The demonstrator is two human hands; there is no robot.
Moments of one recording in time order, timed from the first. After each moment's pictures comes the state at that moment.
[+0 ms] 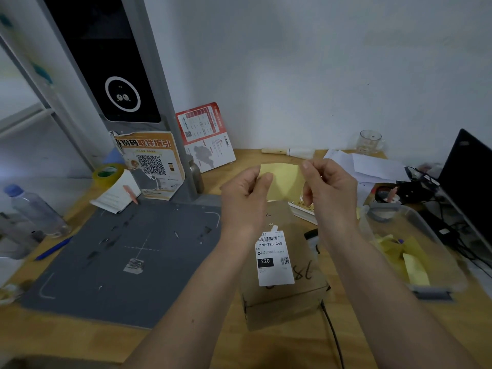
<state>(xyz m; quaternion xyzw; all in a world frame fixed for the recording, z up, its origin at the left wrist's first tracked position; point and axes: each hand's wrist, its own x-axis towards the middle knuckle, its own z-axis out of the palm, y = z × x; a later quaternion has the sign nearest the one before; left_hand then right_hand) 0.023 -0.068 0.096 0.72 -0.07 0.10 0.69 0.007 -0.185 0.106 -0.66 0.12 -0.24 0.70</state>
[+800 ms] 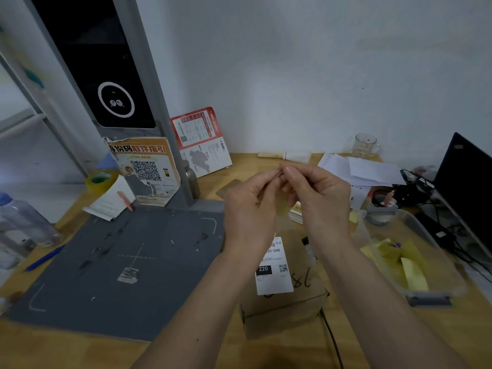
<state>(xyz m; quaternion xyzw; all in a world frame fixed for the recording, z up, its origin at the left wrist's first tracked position) 0.013 -0.076 0.111 0.75 -0.13 0.15 0.63 0.006 -0.171 0.112 -0.65 0.03 -0.26 0.72</state>
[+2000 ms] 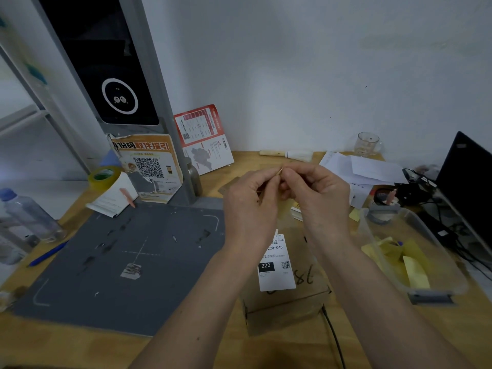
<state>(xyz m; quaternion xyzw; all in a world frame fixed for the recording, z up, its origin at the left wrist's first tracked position) 0.012 -0.069 0.110 0.76 -0.11 0.16 0.62 0.005 -0.163 0.110 -0.61 0.05 -0.24 0.75</state>
